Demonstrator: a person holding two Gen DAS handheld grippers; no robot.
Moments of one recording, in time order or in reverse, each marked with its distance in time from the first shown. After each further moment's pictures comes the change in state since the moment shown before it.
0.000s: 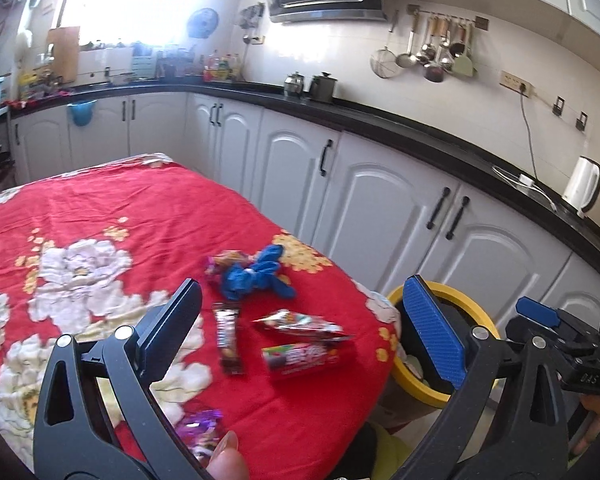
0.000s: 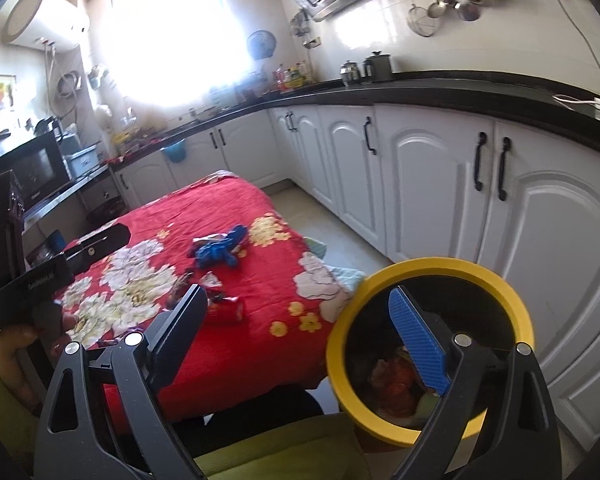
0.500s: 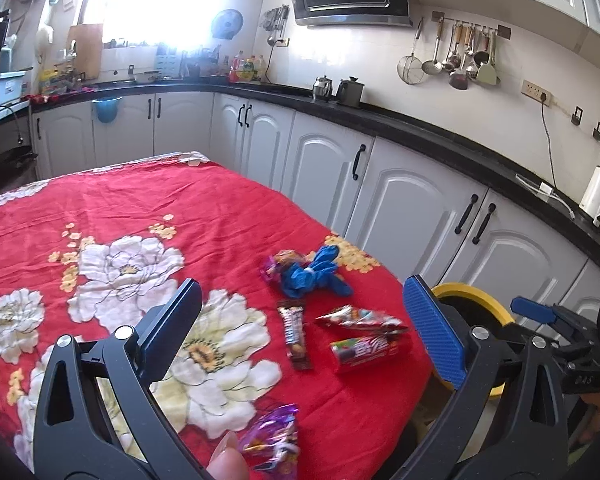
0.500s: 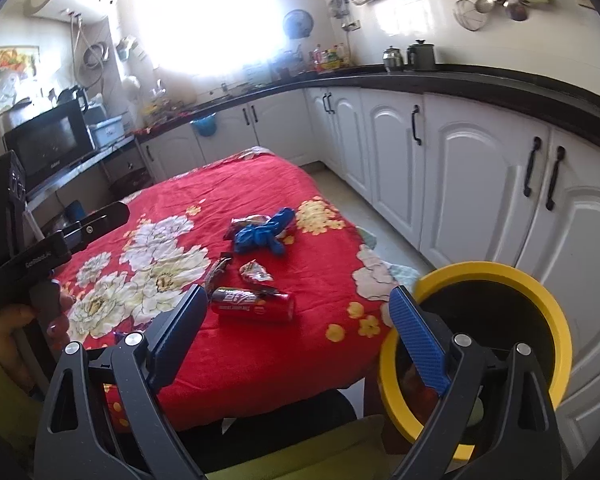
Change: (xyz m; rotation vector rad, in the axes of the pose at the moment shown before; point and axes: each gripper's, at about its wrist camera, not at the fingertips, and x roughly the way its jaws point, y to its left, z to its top) left arm -0.016 0.050 -0.004 -0.018 -0.003 0.057; right arm 0.041 0.046 0.004 -0.087 0.075 0.085
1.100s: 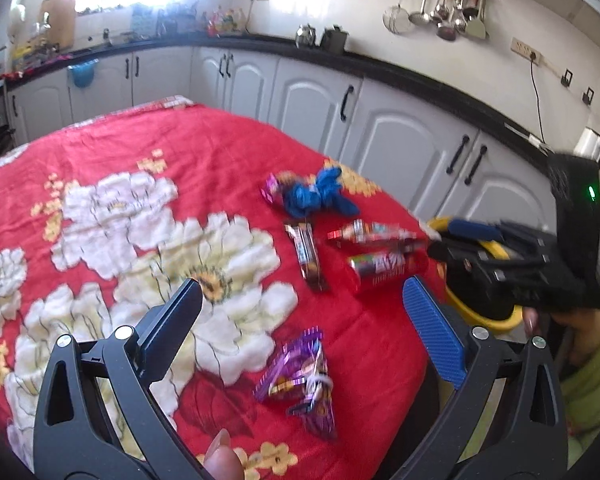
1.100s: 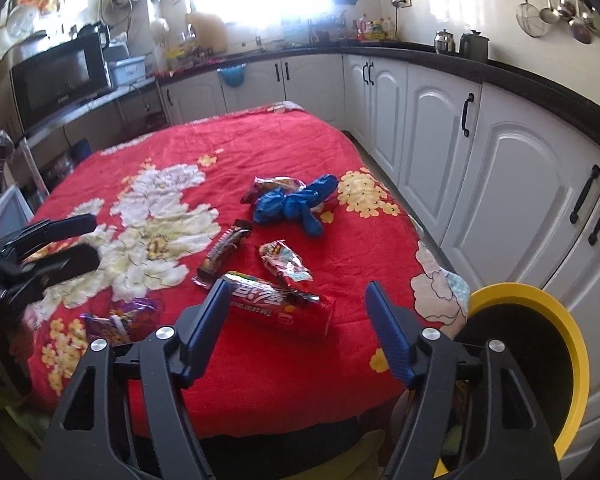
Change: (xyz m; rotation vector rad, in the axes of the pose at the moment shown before) left arm 0.017 0.022 -0.048 0.038 0.192 -0.083; right arm 0.084 0.028 0.005 -0.162 0.144 0.022
